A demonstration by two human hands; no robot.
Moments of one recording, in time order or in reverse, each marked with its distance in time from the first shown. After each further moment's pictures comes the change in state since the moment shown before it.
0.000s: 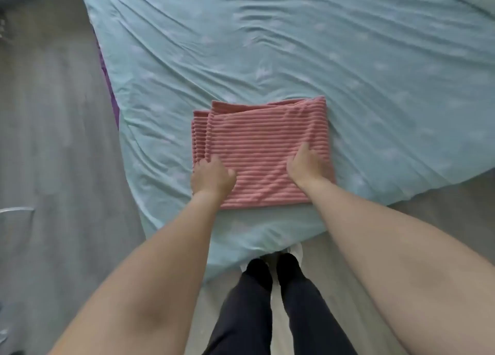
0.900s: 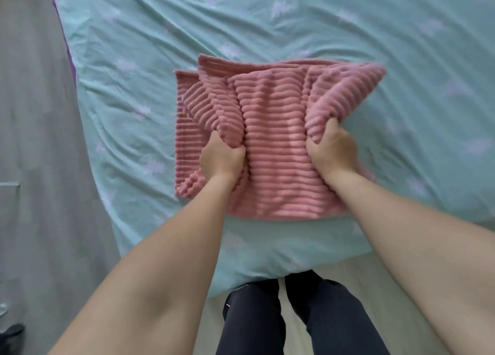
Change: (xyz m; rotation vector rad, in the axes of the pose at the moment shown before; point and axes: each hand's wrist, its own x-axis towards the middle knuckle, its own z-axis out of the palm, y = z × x) left_hand 0.157 0.014 0.143 -0.386 0.220 -0.227; right_hand 0.175 0.044 0.137 0.126 0.271 -0.194
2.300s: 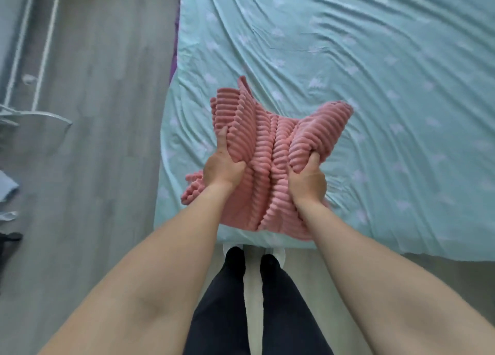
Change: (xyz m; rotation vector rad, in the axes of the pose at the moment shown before) left_hand -0.167 0.013 -0.226 -0.178 0.000 -0.071; right_hand -0.148 -0.133 -0.183 0.082 -0.217 -0.029
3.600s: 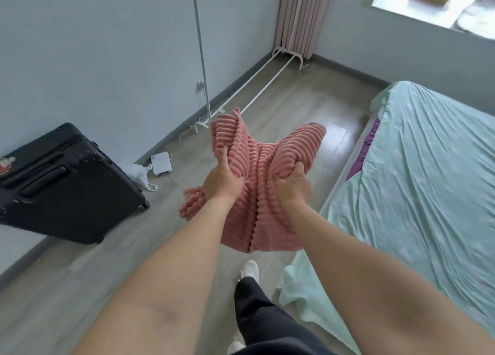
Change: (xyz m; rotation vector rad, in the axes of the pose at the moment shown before) left_hand -0.032 -0.442 -0.528 -0.112 0.542 -0.268; right_hand -0.425 -0.526 0.246 0.066 -0.270 -0.568
